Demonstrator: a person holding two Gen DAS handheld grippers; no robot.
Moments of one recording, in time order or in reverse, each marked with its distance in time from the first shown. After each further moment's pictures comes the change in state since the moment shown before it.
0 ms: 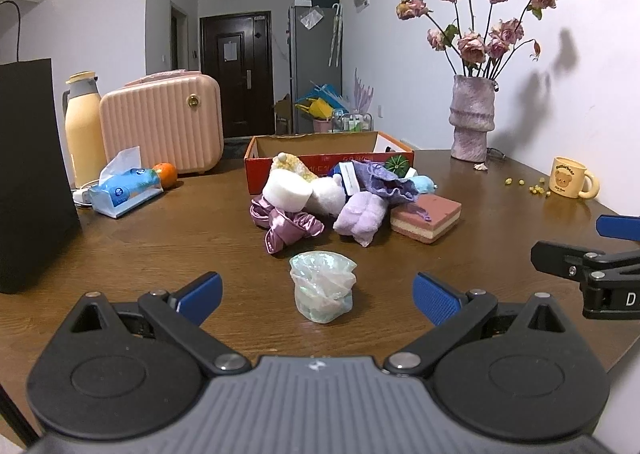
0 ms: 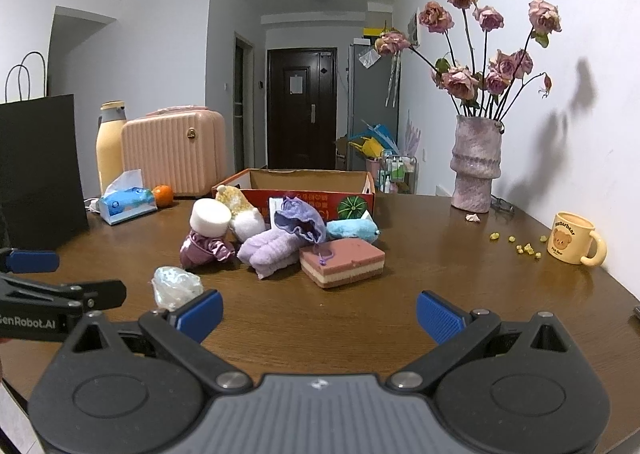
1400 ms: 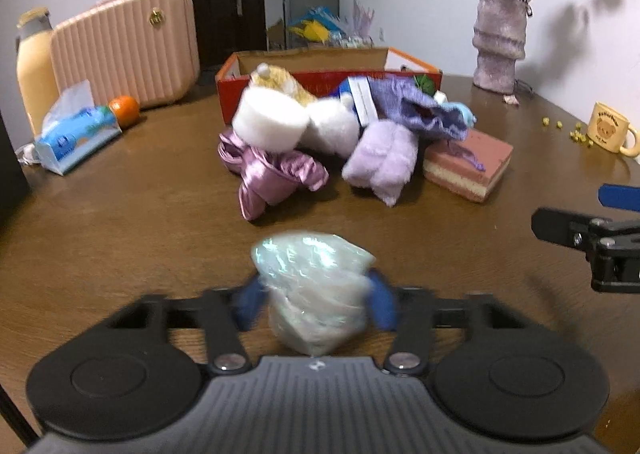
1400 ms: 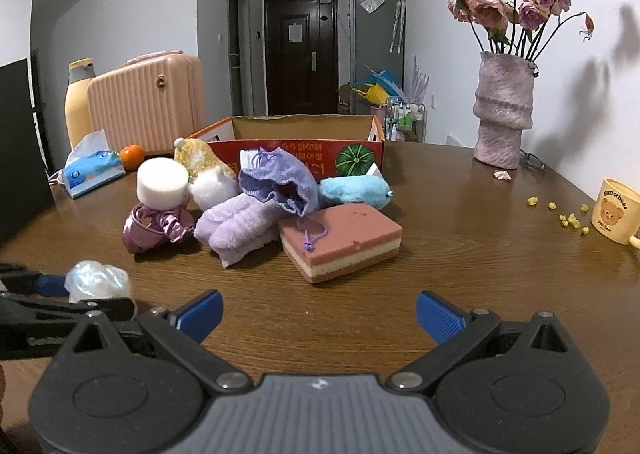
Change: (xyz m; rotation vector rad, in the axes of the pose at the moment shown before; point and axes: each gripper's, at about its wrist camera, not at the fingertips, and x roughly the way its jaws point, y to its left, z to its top) left arm 0.140 0.004 0.007 0.011 0.235 -0.005; right arm 0.130 -0.015 0.010 0.019 0.173 0.017
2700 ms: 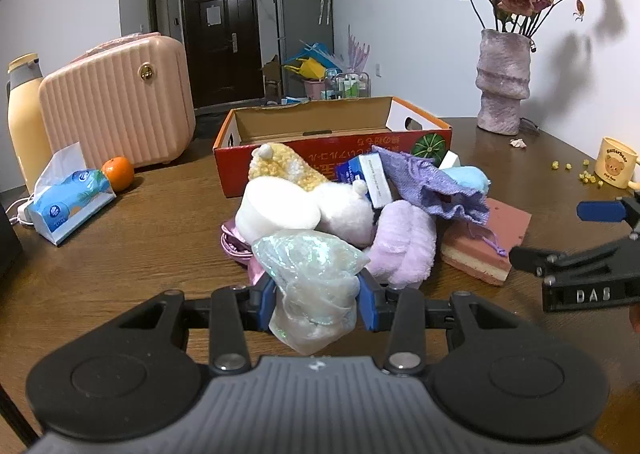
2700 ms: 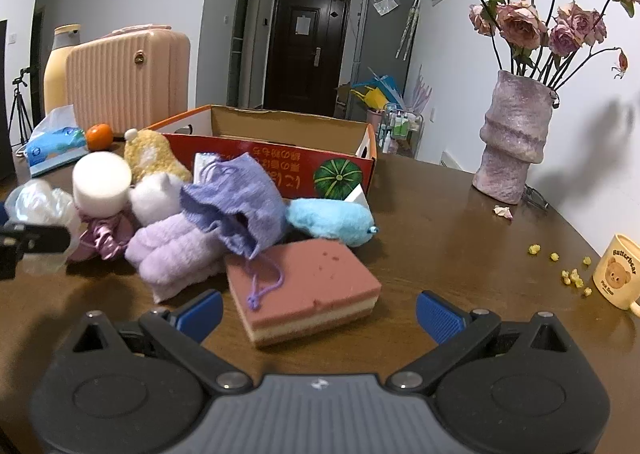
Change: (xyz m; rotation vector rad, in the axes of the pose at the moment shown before) left arm 0.021 0.008 0.055 0.033 -0.103 -0.009; right arm 0.069 -0.016 0.040 -0.121 0.012 -0.062
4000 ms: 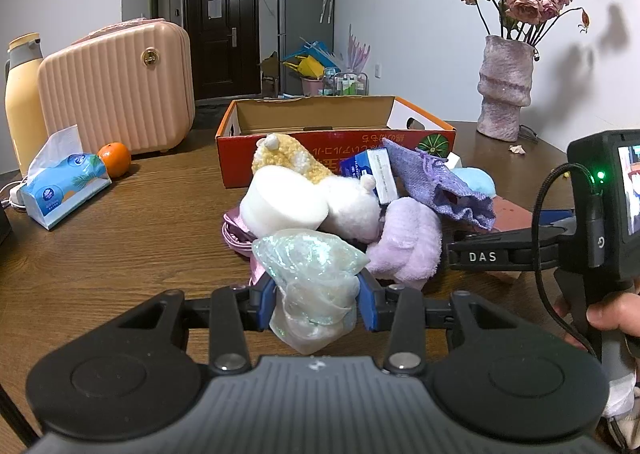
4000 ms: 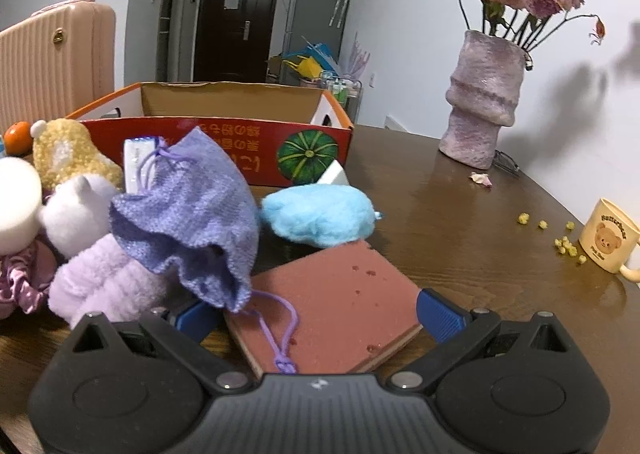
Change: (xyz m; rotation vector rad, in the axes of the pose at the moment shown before) left arm 0.009 0.016 -0.004 -0.047 0.010 -0.032; right arm 0.070 0.030 0.014 0.113 0.093 -0.207
